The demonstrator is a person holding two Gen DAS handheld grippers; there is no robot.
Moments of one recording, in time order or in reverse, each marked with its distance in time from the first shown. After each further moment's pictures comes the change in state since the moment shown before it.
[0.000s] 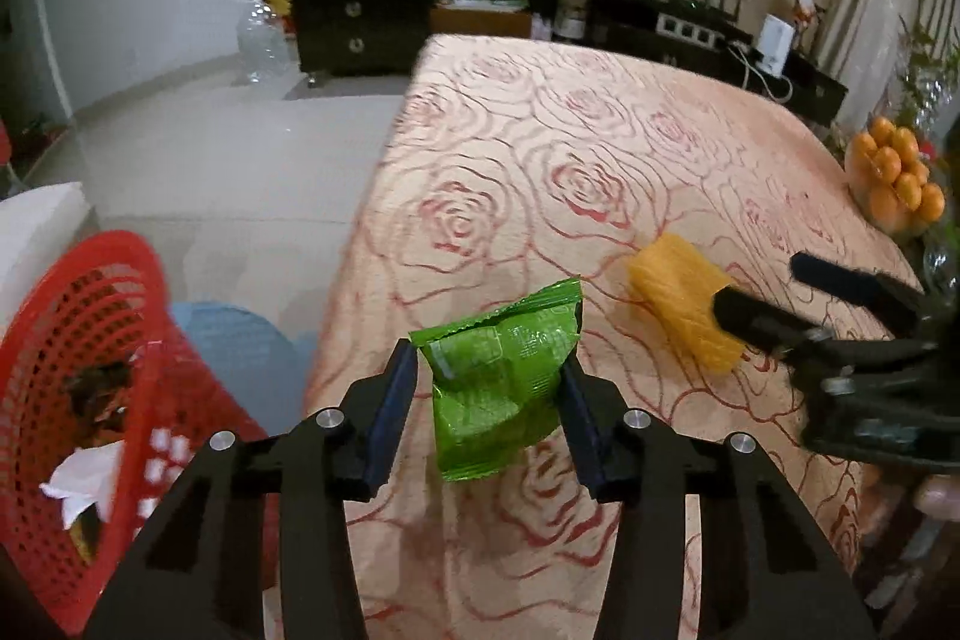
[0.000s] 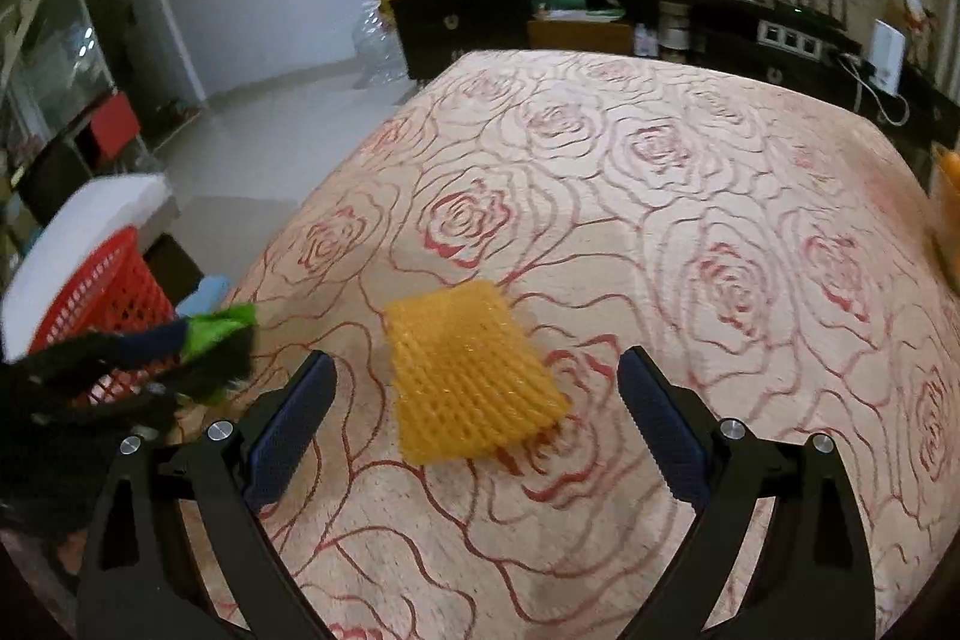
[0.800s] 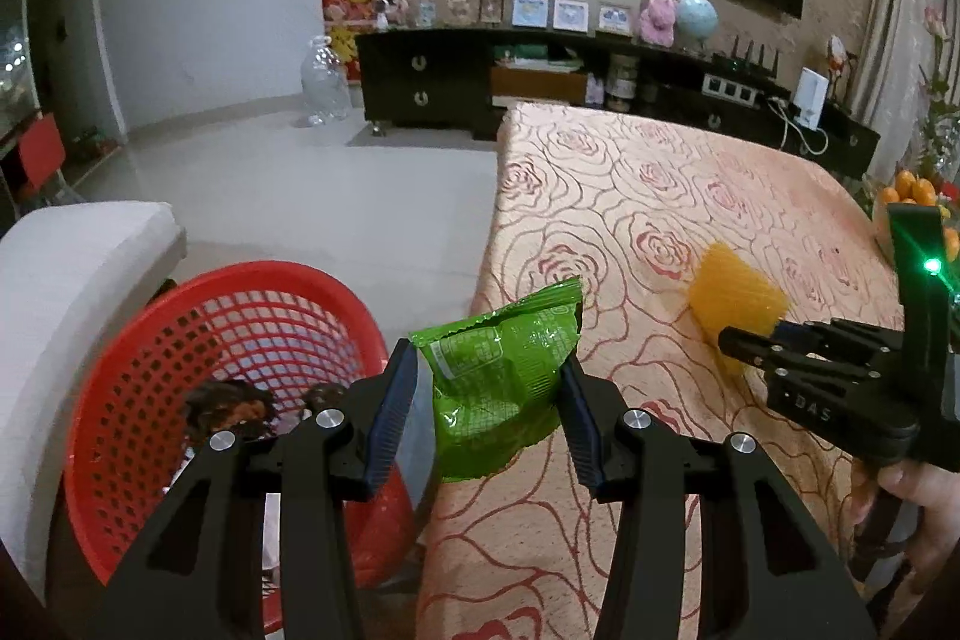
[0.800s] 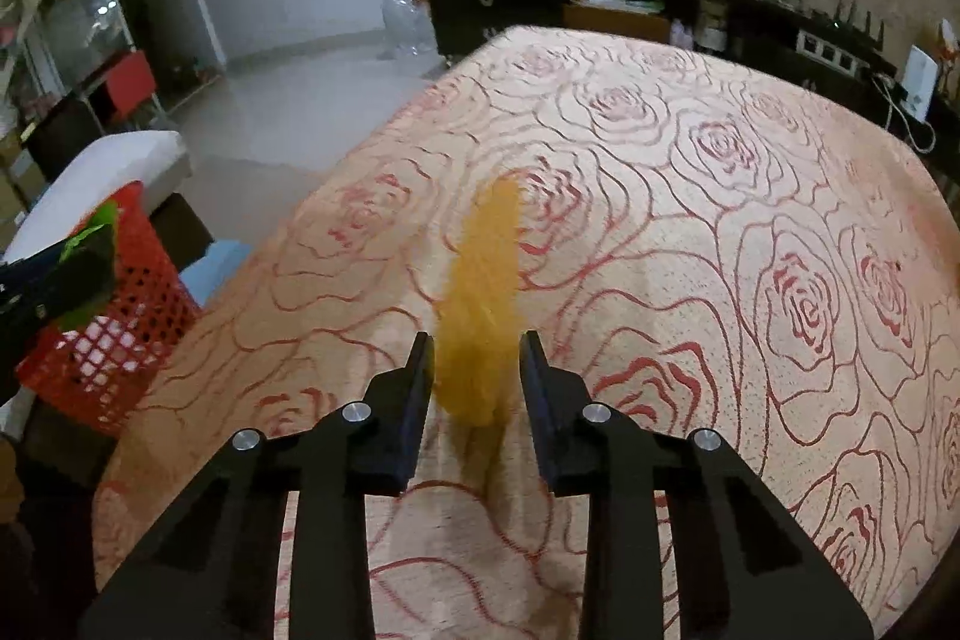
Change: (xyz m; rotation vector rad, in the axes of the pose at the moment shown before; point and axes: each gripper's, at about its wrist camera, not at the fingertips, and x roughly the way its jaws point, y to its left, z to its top) left arm -0.059 0.047 -0.006 -0.034 -0.140 0.113; right arm 0.018 0.032 -0.001 -0.077 0.029 0.027
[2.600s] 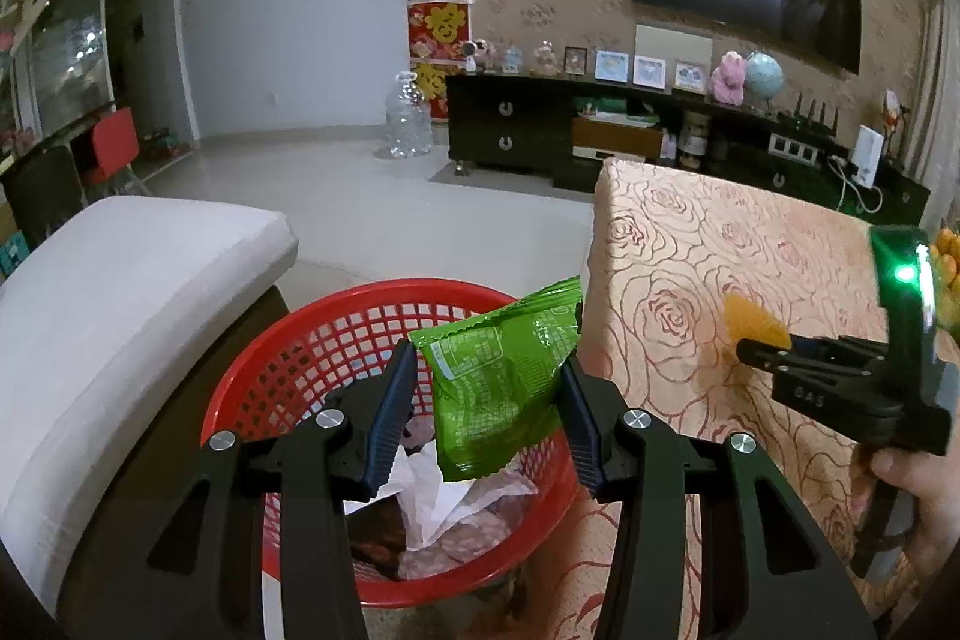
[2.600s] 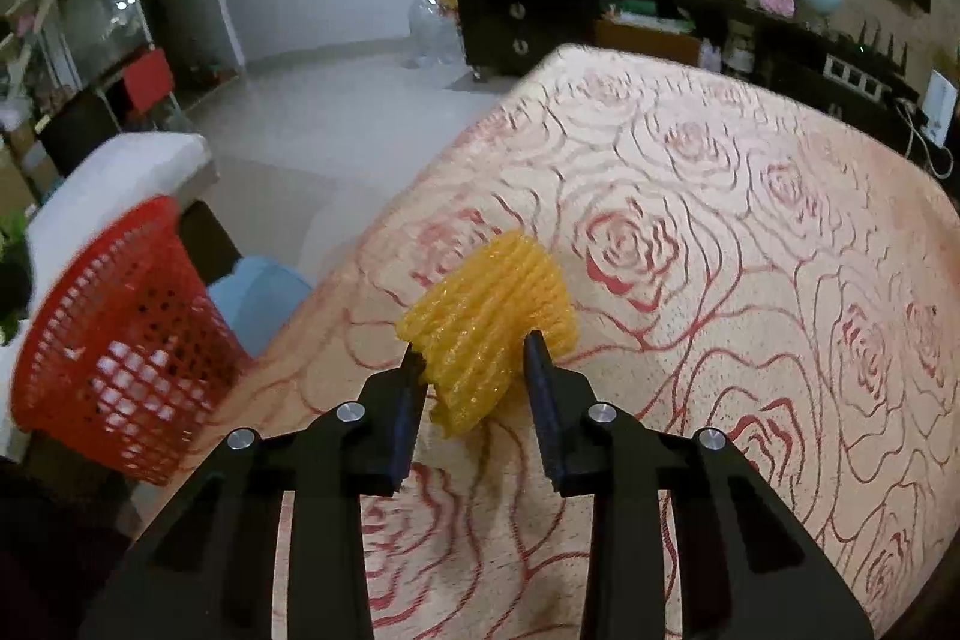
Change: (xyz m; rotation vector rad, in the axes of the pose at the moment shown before) left arm -0.056 0.061 -0.012 -0.093 -0.110 0.149; right arm 0.013 0.048 0.021 -0.029 -0.030 0.029
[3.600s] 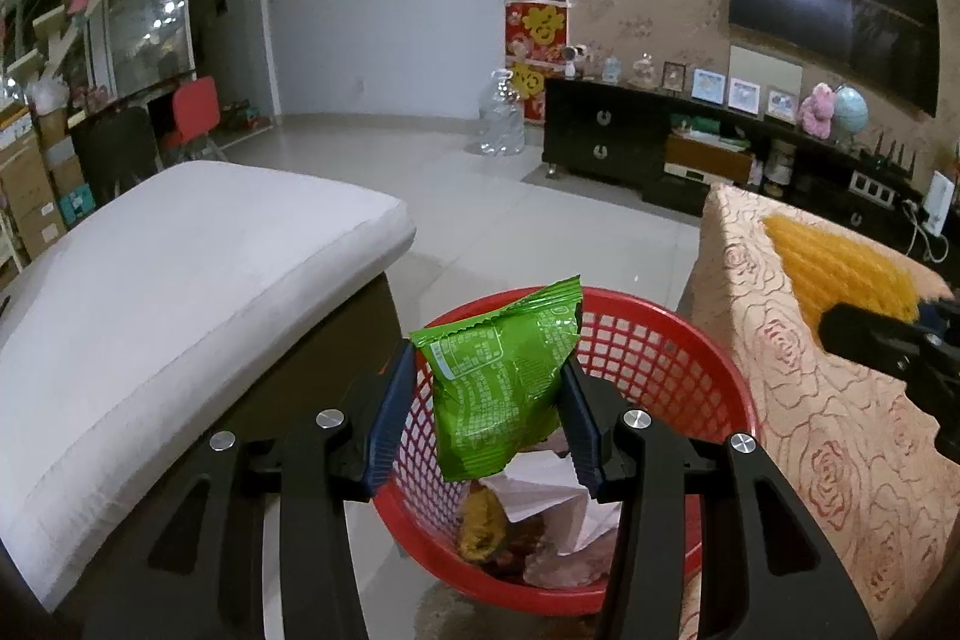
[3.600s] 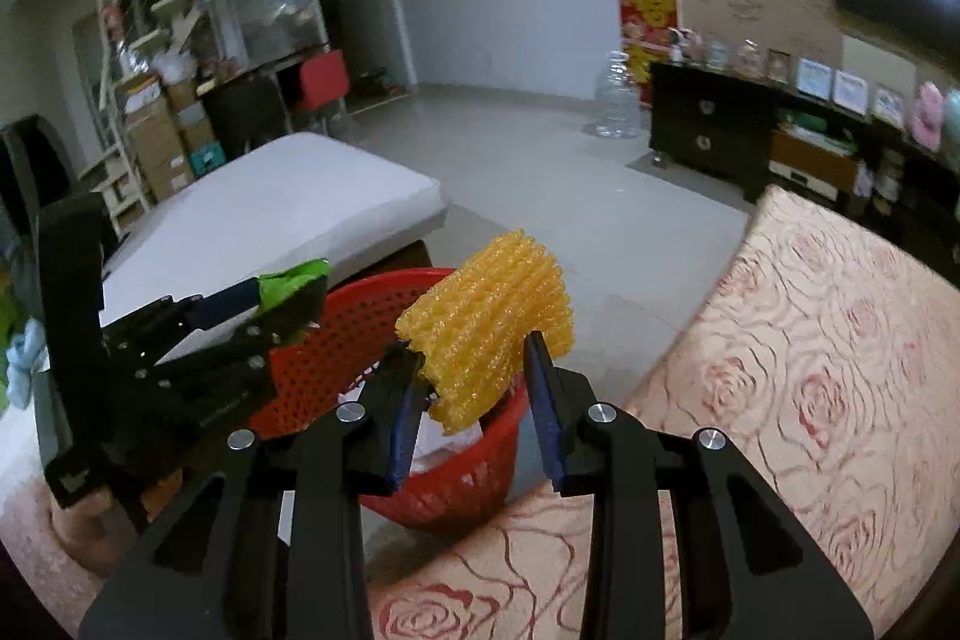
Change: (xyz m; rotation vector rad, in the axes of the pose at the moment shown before) left arm -0.002 0.072 0.006 -0.111 0.008 0.180; right arm -0.078 0.146 0.043 -0.251 -0.107 0.325
